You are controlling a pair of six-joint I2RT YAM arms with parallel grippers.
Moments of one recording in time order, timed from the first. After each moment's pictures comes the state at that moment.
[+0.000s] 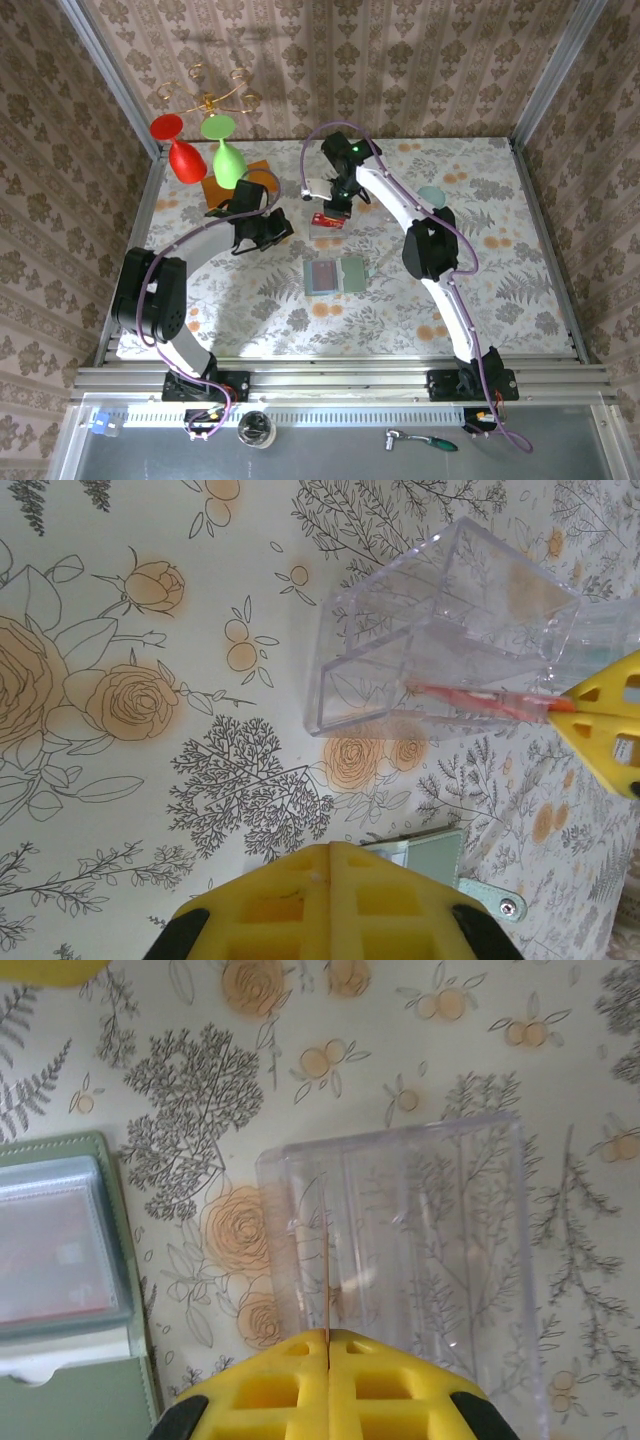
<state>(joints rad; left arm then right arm) -0.38 1.64 1.04 -0.34 0.40 -0.77 0.49 2.49 2.48 -1.33 -0.29 -0.94</state>
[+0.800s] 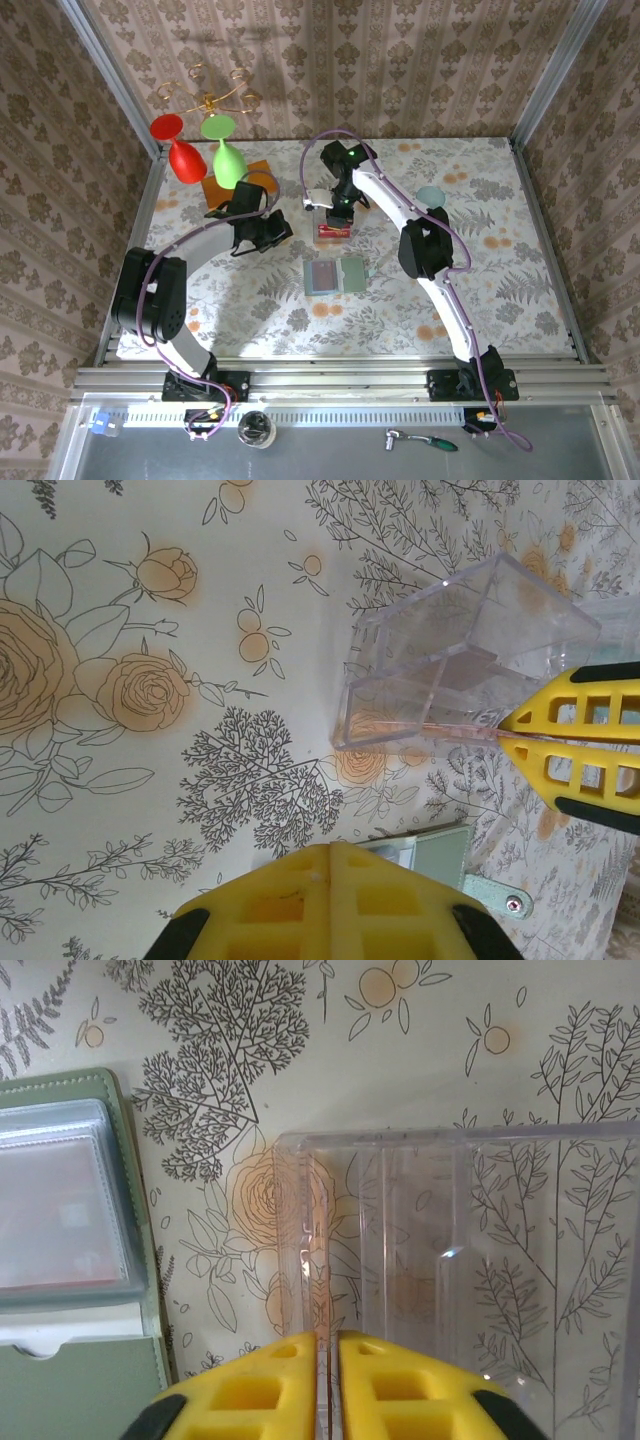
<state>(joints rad) -0.38 1.64 1.02 -0.34 0.41 -0.77 0.49 2.55 2.50 -1.41 -0.28 -0.97</state>
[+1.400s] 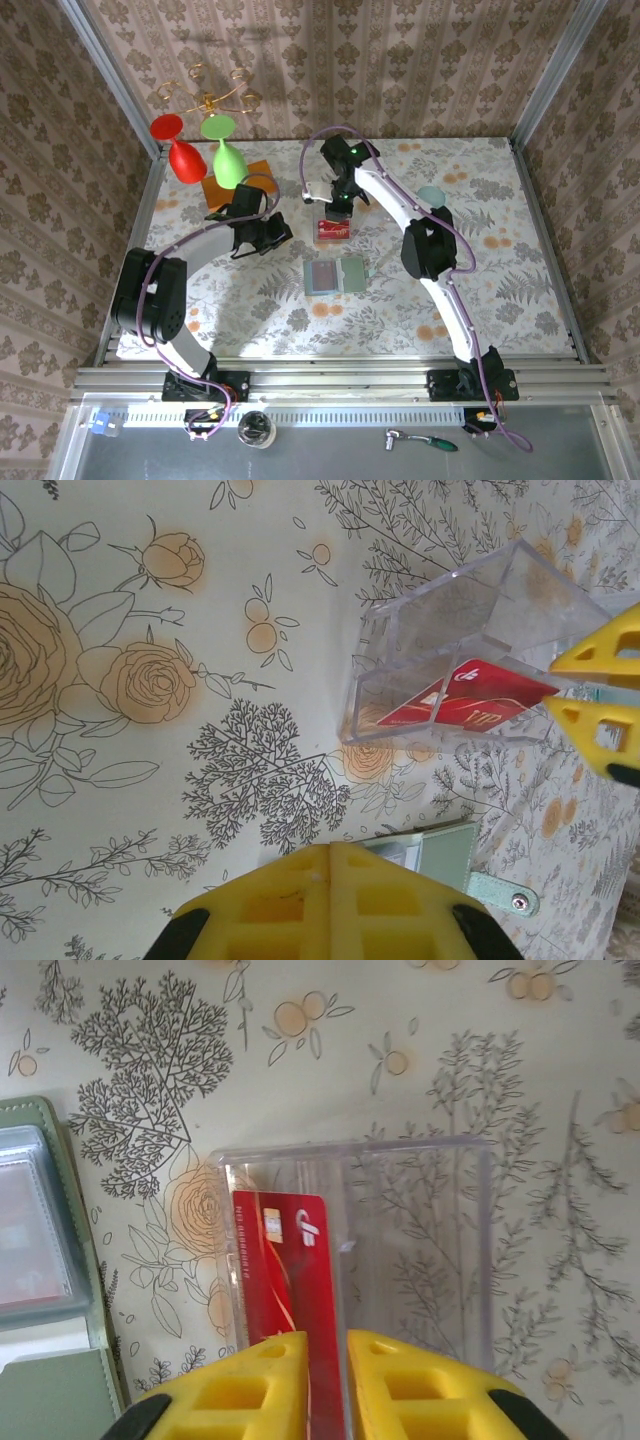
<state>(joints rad) -0.38 1.64 0.99 -0.32 0.42 -0.77 0.49 2.49 2.46 -1.30 -0.23 -0.93</state>
